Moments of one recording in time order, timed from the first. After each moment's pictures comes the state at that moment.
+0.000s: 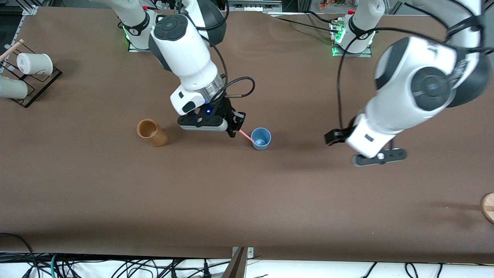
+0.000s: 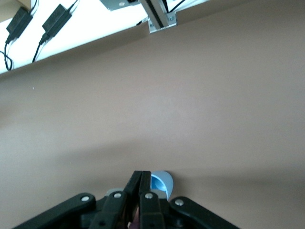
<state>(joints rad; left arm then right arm) -0.21 0.44 -0.08 -1.19 -0.04 1.57 -0.42 0.65 0.45 0.02 -1.40 0.04 2.26 0.84</state>
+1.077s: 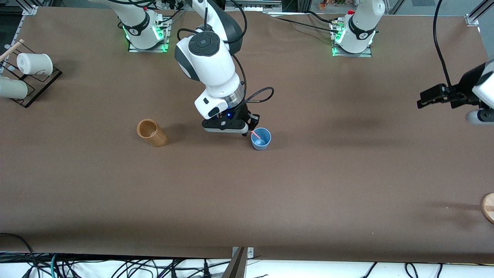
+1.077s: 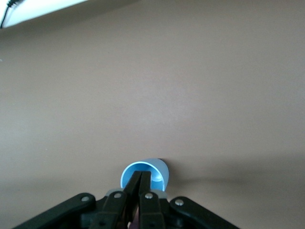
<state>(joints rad) 0.07 0.13 -0.09 -1.40 -0.04 1.41 -0.06 0.70 0.55 0.02 -1.40 0.00 2.27 0.87</state>
